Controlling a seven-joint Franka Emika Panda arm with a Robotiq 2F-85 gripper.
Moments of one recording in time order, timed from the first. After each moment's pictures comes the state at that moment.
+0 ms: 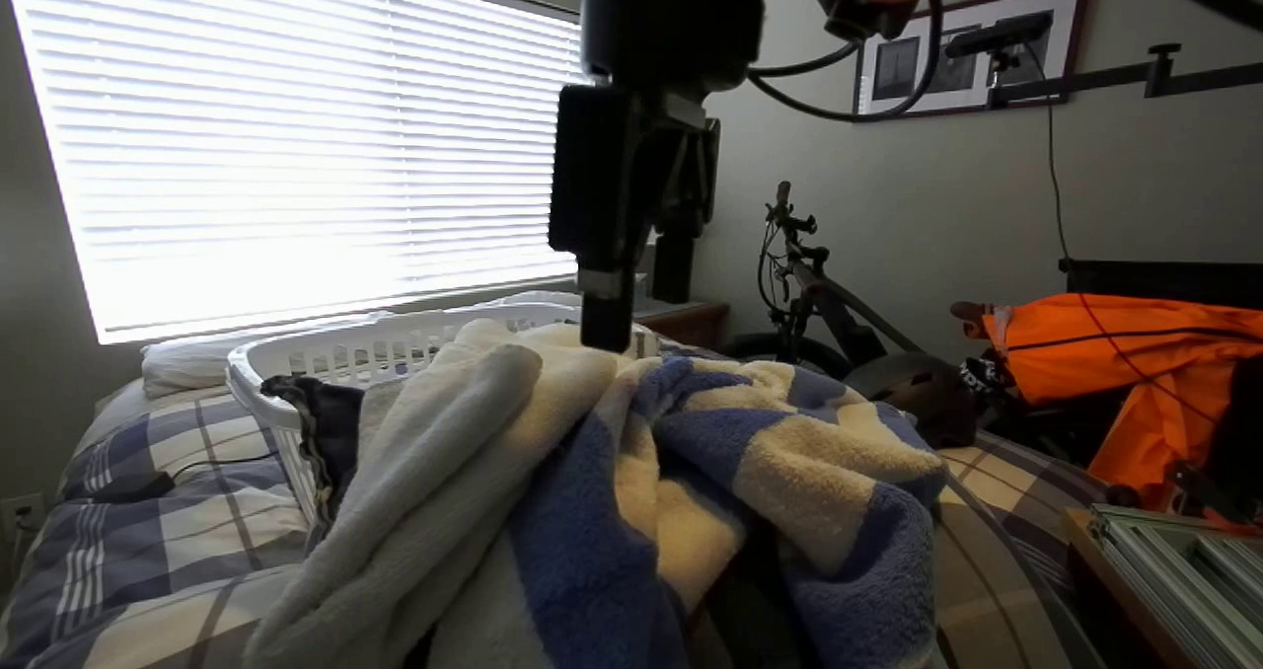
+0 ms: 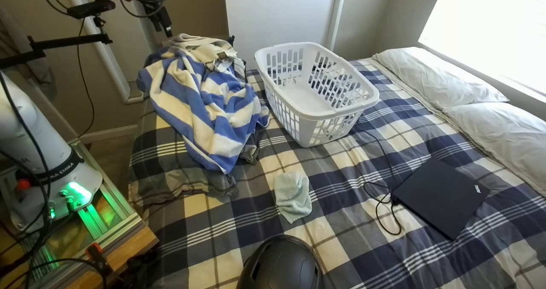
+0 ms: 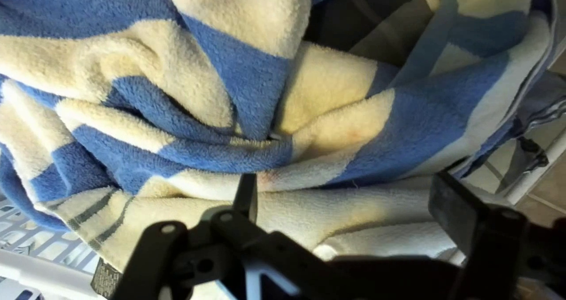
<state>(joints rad) 0.08 -0.09 0.28 -2.11 -0.08 2.11 0.49</state>
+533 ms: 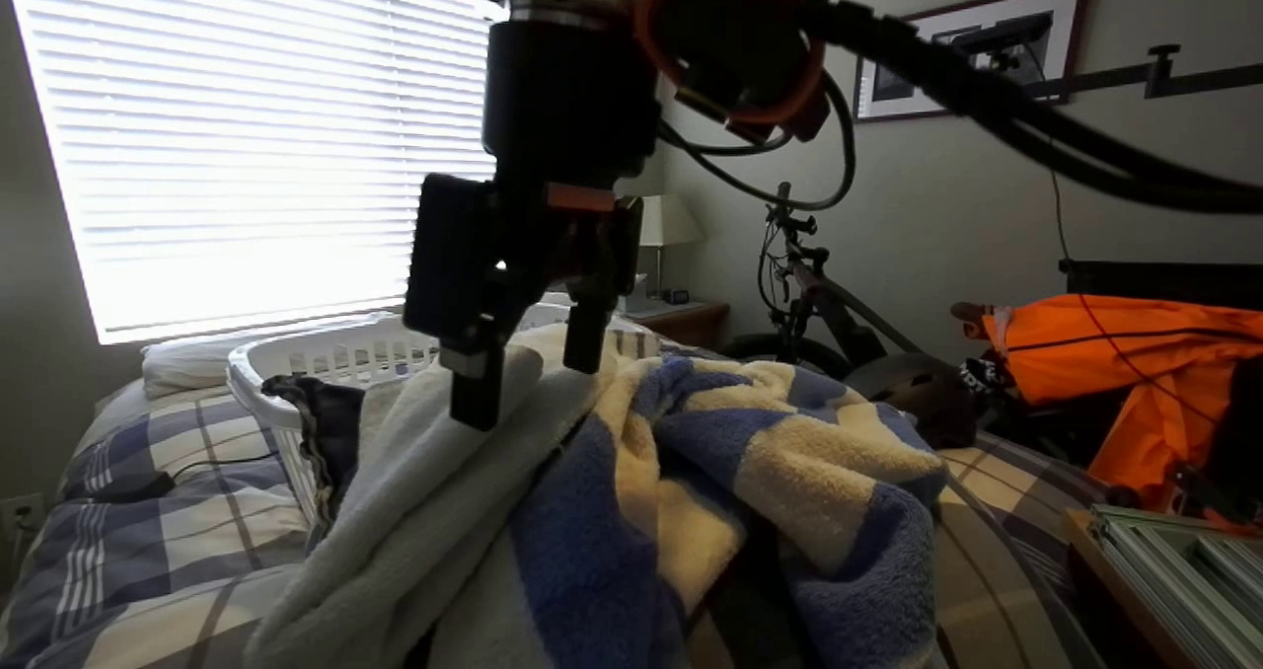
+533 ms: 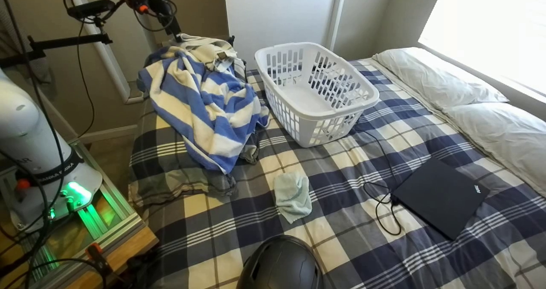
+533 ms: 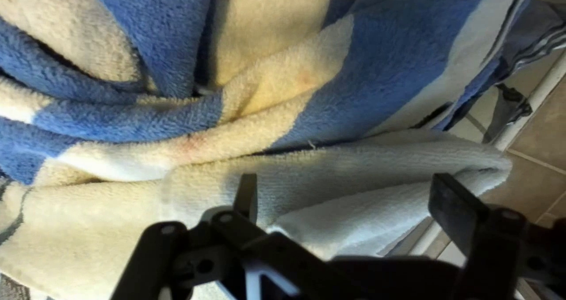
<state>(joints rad) 0.12 0.05 0.25 -2.08 -0.09 2.30 0.57</state>
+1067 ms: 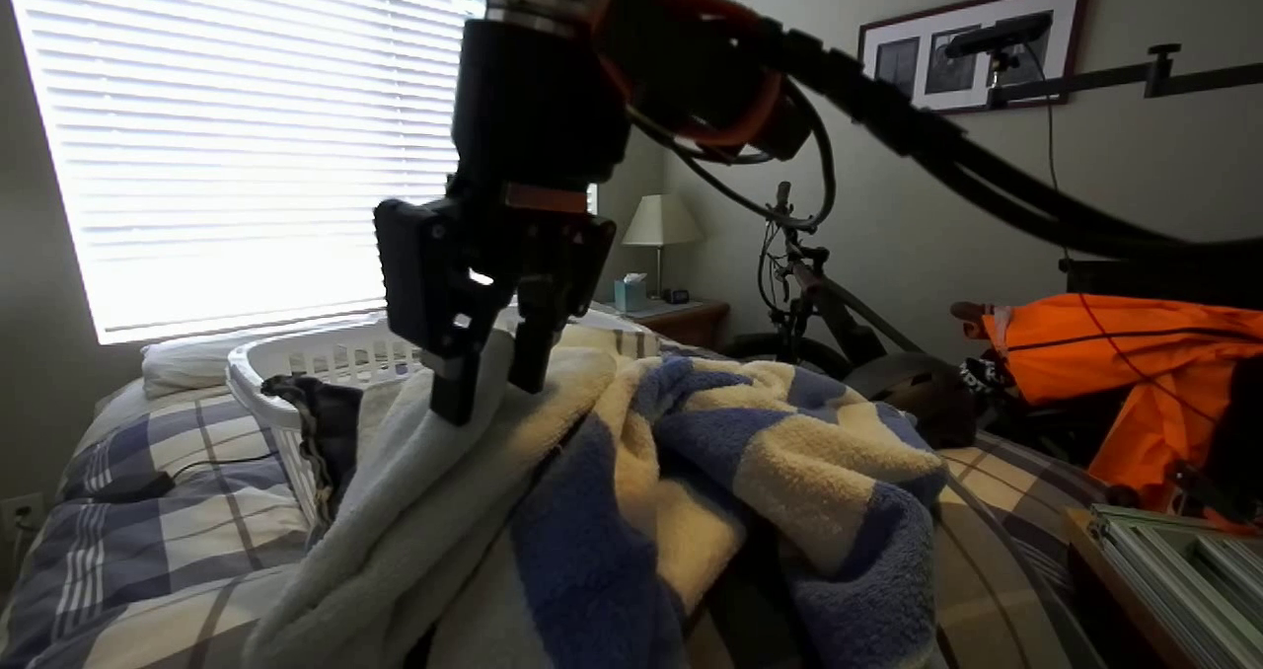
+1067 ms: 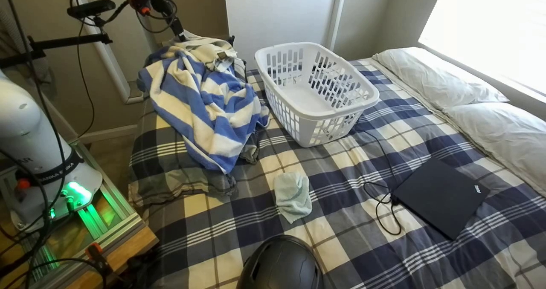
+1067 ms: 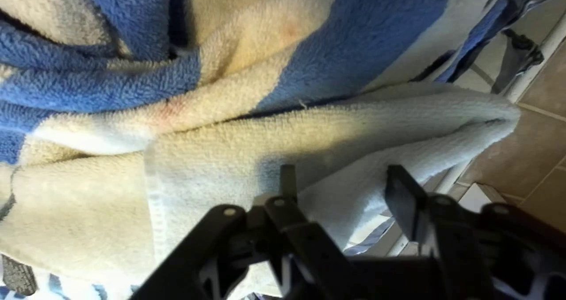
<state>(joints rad) 0.16 0.07 0.21 -2.07 -0.17 2.39 0.69</state>
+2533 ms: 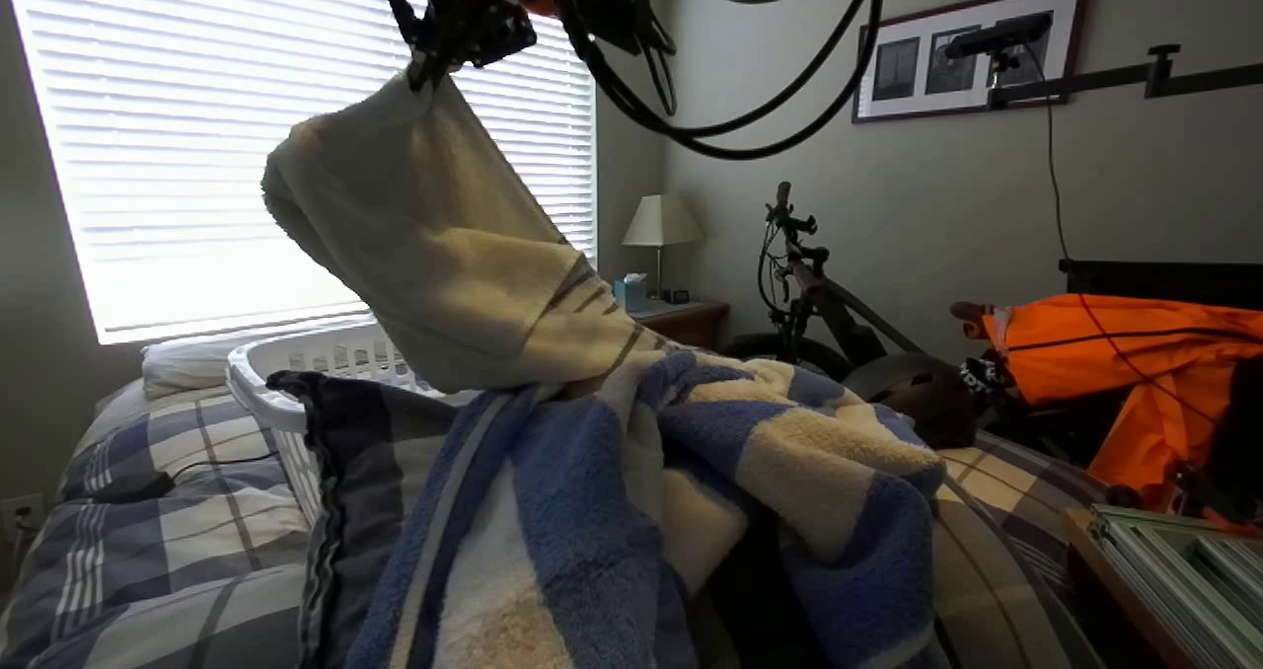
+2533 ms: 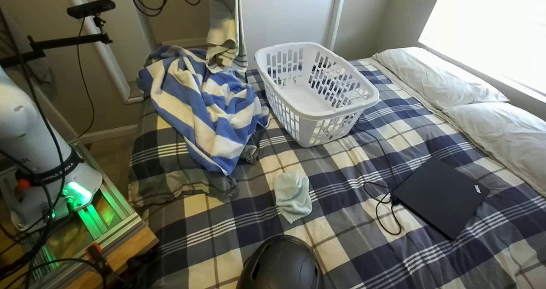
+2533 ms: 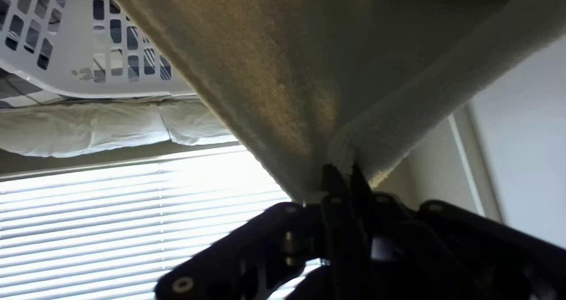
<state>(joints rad) 0.09 0.07 -0.01 -1.85 -0.95 2.69 1.34</state>
